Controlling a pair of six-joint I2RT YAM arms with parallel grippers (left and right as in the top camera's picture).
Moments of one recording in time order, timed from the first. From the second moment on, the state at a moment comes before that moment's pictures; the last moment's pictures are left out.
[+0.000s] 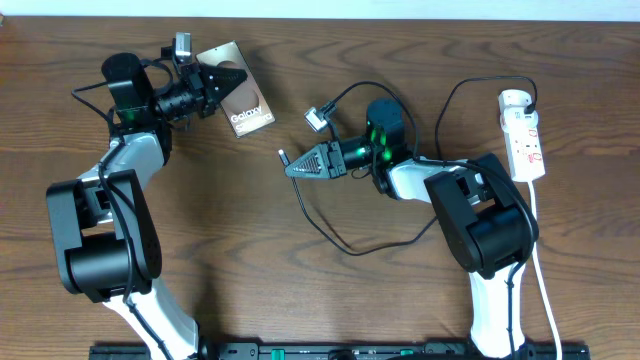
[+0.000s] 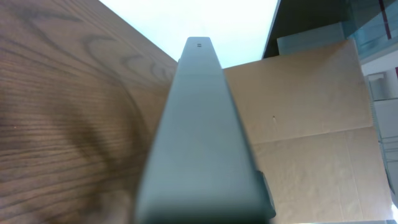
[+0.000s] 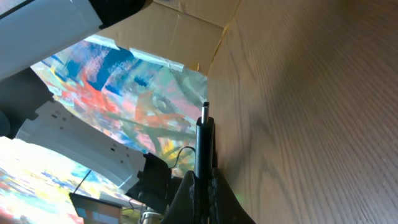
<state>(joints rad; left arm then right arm) 0.19 1.96 1.15 0.57 1.27 -1.07 0.45 2.19 1.11 0.93 -1.41 1.03</state>
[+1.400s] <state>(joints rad) 0.19 1.96 1.15 0.59 1.28 -1.12 0.49 2.19 1.23 0.92 -1.40 1.08</state>
